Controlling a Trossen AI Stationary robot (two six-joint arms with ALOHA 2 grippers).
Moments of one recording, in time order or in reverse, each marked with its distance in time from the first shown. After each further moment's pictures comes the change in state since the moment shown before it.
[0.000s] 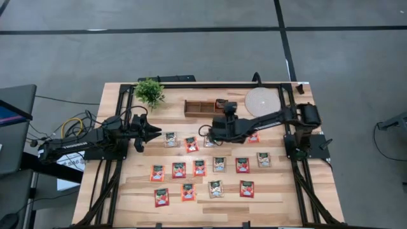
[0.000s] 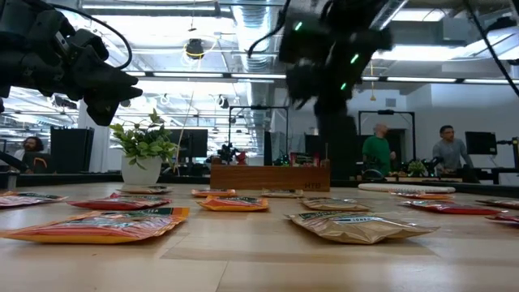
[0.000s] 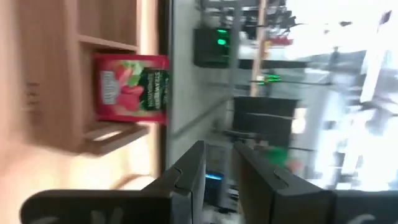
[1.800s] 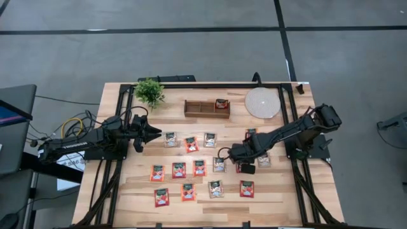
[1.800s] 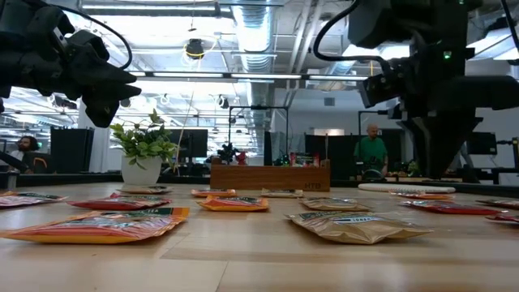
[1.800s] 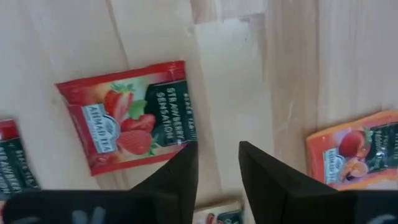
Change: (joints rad) left arm 0.000 0.000 0.000 0.002 0.031 -0.055; right arm 0.224 -0.191 -0.230 -0.170 -1.092 0.610
